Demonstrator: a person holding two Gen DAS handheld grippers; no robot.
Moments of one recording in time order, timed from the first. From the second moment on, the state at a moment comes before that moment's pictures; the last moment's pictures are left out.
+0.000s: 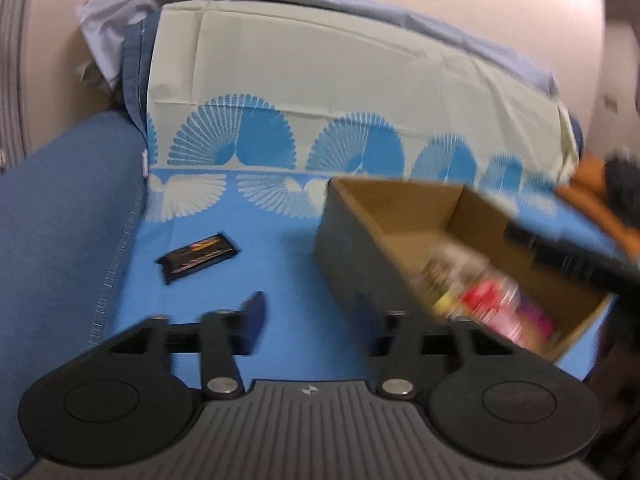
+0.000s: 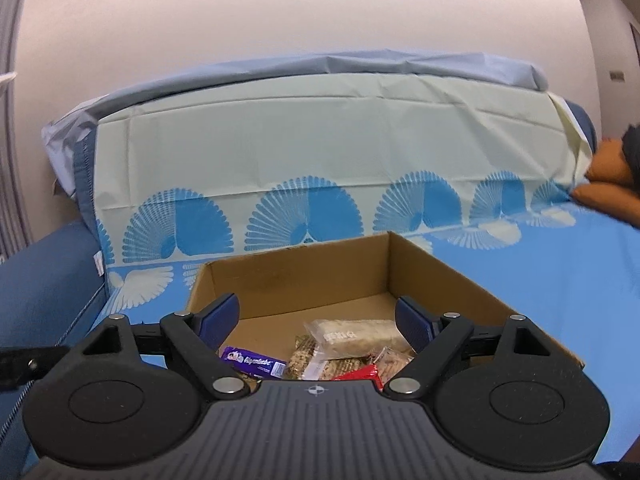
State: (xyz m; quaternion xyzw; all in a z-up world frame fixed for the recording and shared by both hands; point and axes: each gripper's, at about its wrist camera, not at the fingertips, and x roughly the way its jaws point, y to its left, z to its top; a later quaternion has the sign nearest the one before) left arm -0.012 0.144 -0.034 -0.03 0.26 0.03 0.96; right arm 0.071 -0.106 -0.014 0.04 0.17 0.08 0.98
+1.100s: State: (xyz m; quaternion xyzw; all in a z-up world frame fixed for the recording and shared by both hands) left arm -0.056 0.231 -0.078 -0.14 0.21 0.15 0.96; right arm 0.104 0.096 -0.065 -0.03 0.32 0.23 0.92
